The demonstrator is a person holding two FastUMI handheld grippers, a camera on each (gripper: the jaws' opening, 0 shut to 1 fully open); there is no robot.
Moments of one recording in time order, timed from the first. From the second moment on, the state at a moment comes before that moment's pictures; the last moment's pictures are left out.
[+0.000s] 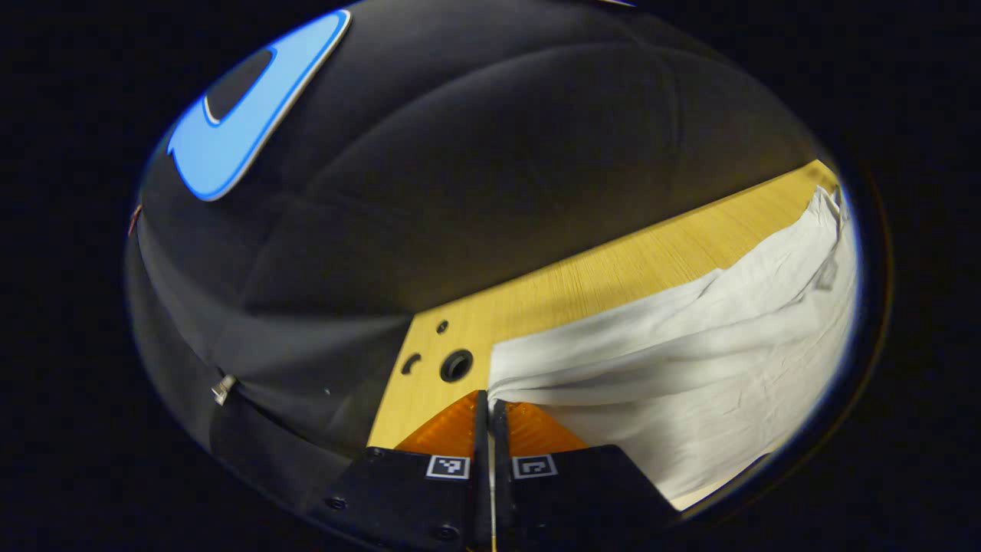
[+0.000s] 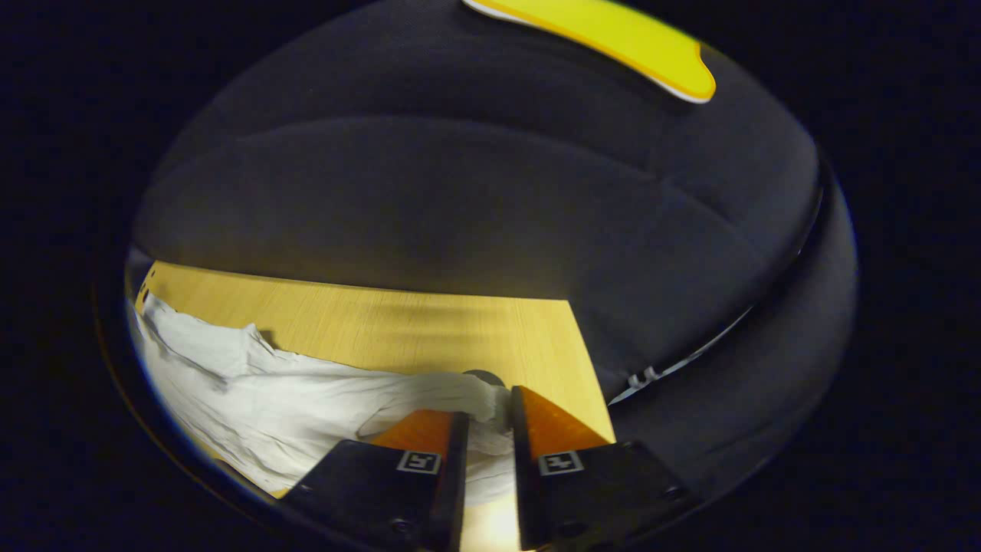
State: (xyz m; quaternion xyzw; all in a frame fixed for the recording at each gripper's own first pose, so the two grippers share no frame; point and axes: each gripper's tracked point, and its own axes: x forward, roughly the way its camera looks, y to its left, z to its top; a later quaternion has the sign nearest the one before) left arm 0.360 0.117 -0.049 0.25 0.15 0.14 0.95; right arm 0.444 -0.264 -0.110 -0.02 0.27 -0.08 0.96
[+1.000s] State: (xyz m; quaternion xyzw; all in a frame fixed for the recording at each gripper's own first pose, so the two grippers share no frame) left arm 0.212 0.002 -0.093 0.01 0.13 0.00 0.99; right arm 0.391 -0.324 -0.173 0.33 0.24 -0.21 0.89
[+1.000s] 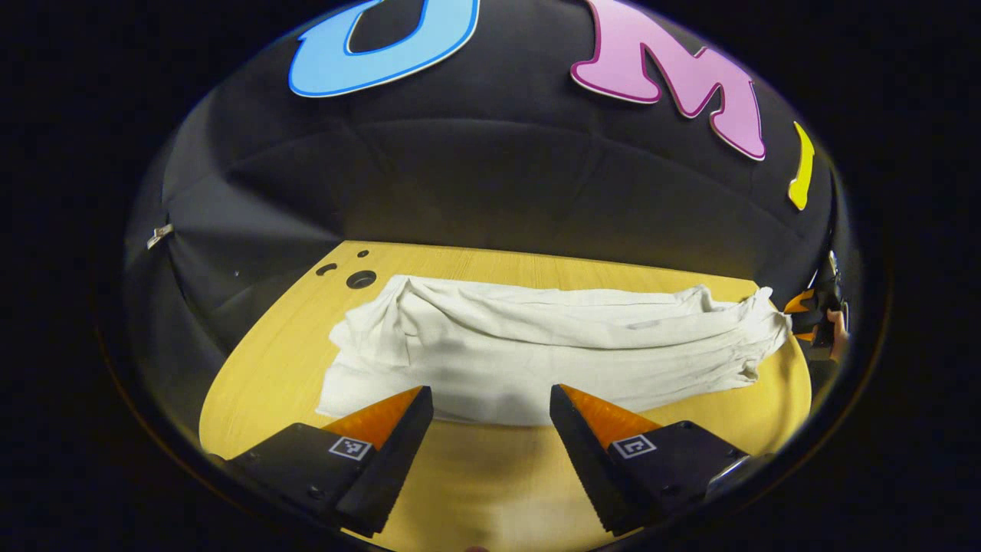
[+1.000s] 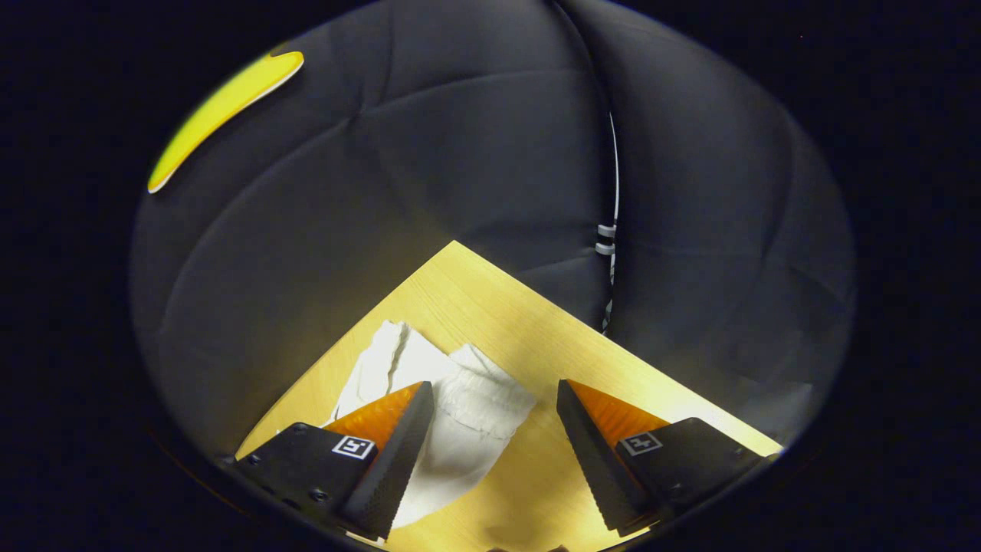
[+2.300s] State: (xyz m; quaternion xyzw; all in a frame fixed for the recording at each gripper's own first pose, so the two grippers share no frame) left arm 0.102 0.059 -0.101 -0.09 0.13 0.09 0.98; right arm 0.380 -0.286 -0.073 0.15 0.12 -0.16 0.97
